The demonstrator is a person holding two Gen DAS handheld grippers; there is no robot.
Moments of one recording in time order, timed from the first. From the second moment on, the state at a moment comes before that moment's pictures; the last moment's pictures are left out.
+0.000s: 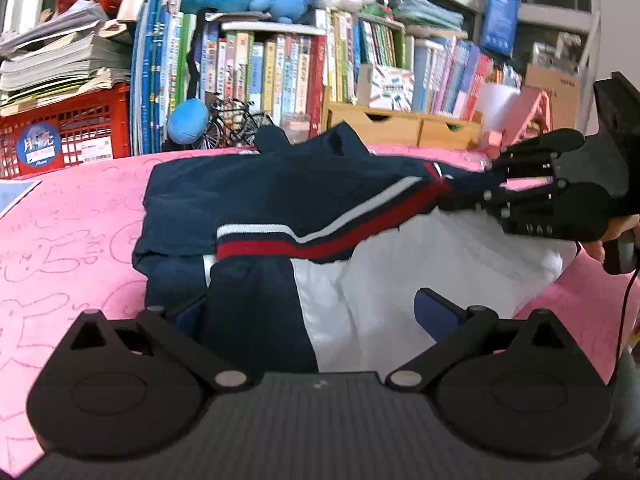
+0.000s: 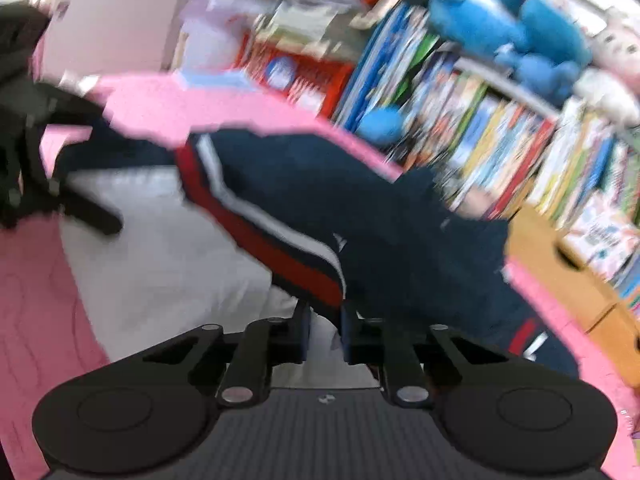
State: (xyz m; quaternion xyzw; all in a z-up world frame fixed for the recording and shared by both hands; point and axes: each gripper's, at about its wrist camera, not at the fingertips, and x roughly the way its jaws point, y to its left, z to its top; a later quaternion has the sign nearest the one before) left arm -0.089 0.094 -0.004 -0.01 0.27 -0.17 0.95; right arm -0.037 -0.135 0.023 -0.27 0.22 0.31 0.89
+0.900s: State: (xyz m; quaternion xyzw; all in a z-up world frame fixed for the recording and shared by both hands) left arm -0.069 0.119 -0.001 -0.10 0.27 -0.17 0.94; right arm -0.010 -0.127 0.001 -0.23 0.29 0.36 0.86
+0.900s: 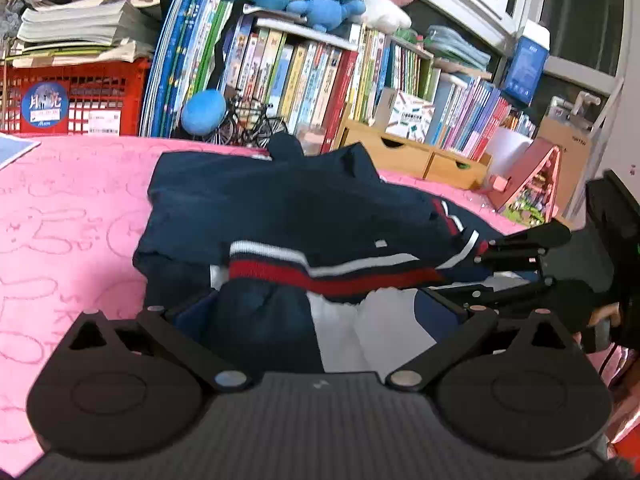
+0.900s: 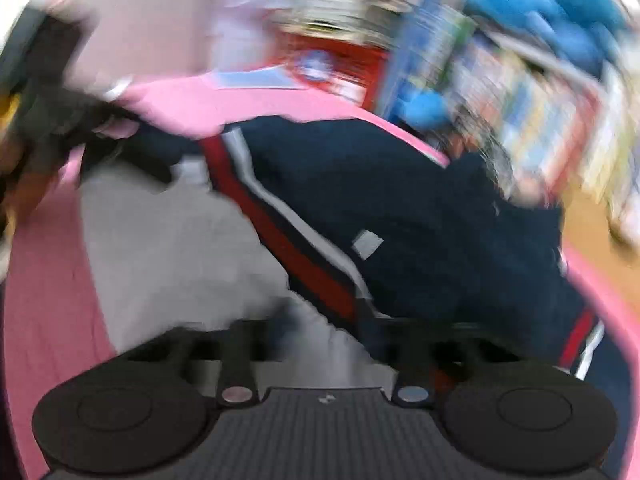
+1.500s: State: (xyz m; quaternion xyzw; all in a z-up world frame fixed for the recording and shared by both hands) left arm -0.030 0.123 -0.020 -0.08 0.32 -0.10 0.94; right arm -0.027 -0.084 -0.026 -0.32 0.18 0.29 0.88
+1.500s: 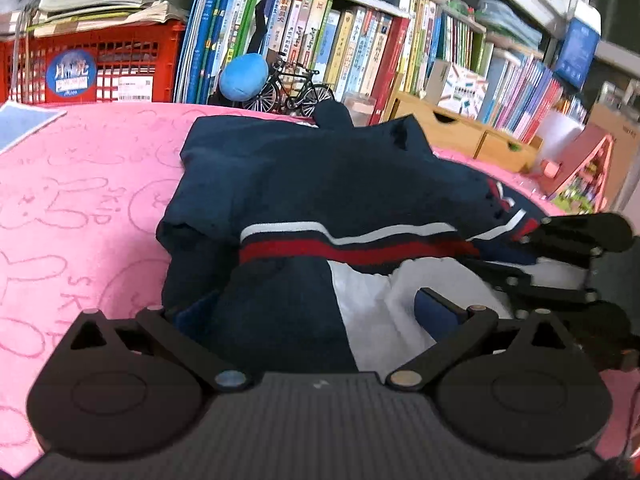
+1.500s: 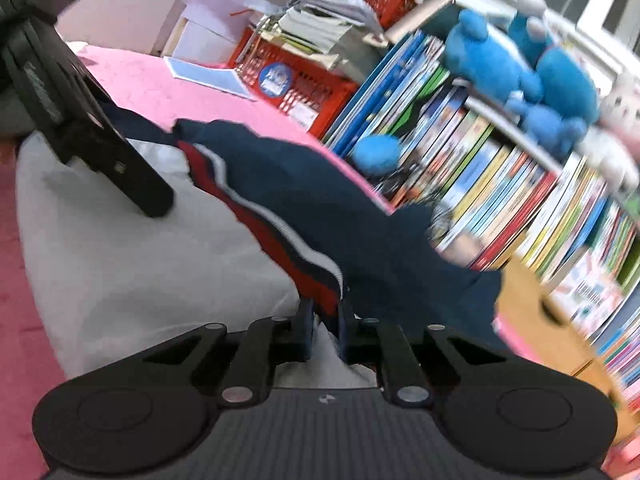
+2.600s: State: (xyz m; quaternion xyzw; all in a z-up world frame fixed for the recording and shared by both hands) left arm 0.013 0.025 -0.026 0.02 0.33 -0.08 0.94; right arm 0.026 -0.191 -0.002 -0.18 0.28 0.17 0.93
